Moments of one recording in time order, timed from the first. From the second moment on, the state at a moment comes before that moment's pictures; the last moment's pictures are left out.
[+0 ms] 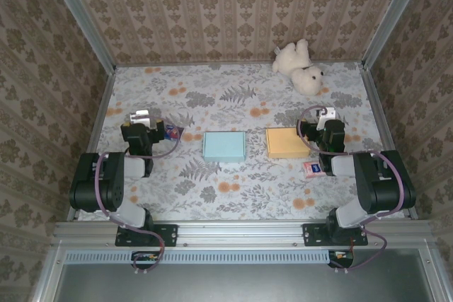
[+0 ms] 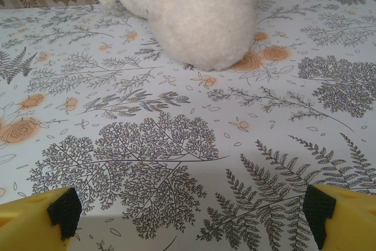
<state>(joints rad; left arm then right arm) -0.05 1.55 0.38 0.82 -0.22 0.07 0.00 1.53 0.39 0.76 0.05 0.05</state>
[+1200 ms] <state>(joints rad) -0.05 1.55 0.38 0.81 -0.21 0.07 0.00 1.53 0.39 0.76 0.05 0.05</state>
